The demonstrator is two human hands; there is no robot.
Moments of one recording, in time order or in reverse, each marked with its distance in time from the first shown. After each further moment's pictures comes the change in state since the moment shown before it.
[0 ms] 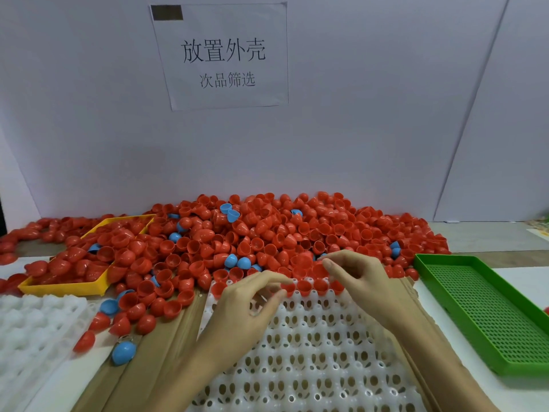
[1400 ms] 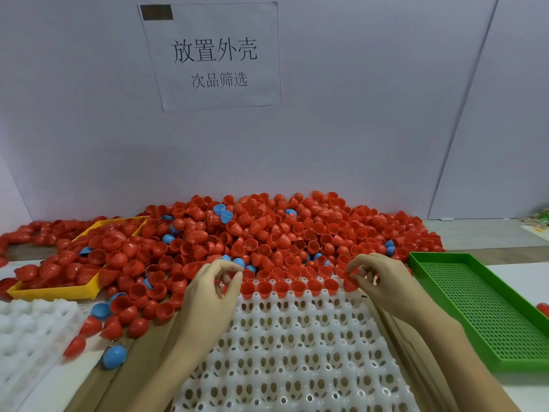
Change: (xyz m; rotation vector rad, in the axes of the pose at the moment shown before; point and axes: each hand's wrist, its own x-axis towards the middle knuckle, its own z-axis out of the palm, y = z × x) left_hand 0.008 -0.024 -0.009 0.032 0.306 -0.260; right_hand -0.001 0.029 -0.053 -0.611 -0.066 -0.030
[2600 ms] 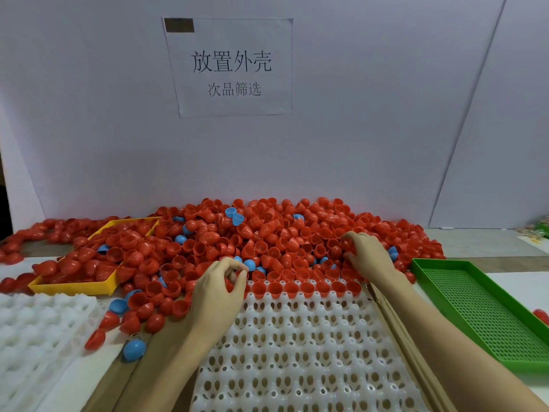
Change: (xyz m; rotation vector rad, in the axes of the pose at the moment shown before) left_hand 0.009 -0.007 -0.011 0.094 0.011 0.033; right_hand 0.085 0.008 0.033 -0.253 0.027 0.196
